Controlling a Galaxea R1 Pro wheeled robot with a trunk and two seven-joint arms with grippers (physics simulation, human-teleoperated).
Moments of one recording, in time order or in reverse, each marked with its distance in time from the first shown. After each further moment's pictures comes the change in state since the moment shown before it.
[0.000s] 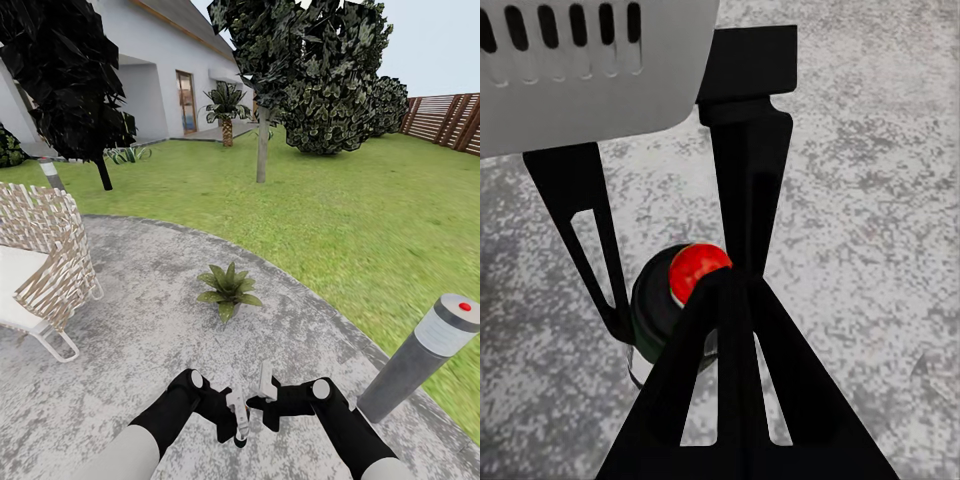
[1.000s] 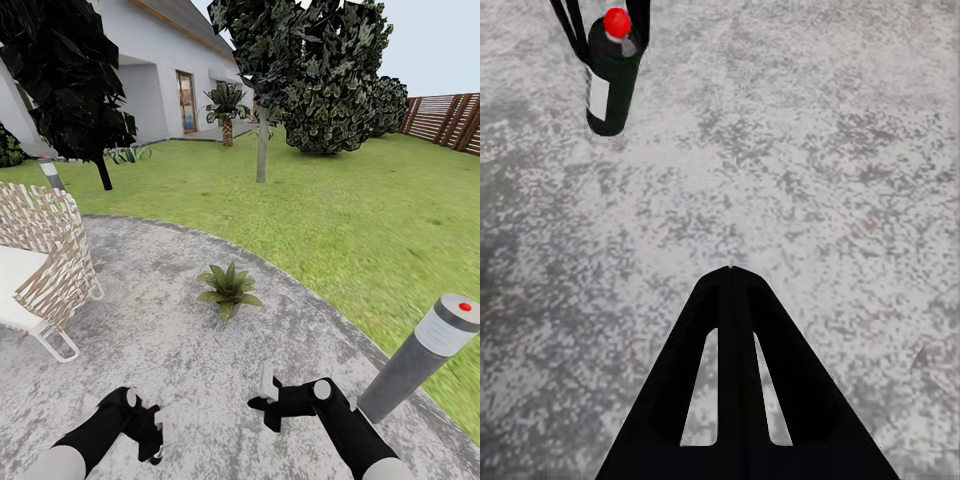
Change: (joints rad) left arm 0.071 0.309 0.023 0.005 -0.046 0.002 0.042; right arm 0.000 -0.006 -0.001 0.006 0.002 -0.001 -0.002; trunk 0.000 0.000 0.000
